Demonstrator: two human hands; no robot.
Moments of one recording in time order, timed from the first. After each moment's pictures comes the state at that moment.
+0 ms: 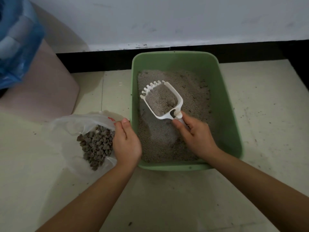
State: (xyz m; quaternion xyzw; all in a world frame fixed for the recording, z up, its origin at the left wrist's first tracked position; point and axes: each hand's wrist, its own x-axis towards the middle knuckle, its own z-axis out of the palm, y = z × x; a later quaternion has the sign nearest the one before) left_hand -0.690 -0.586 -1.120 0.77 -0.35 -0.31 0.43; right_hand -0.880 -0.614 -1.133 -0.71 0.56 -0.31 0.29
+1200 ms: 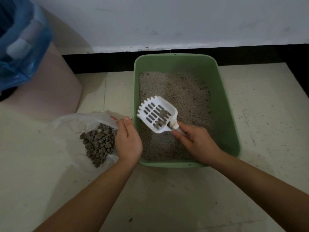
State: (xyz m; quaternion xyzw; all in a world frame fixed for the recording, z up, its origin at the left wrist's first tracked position) left_hand -0.688 -0.585 -1.121 0.77 -0.35 -0.32 0.43; right_hand -0.889 -0.600 -1.127 -0.76 0.52 -0.22 0.31
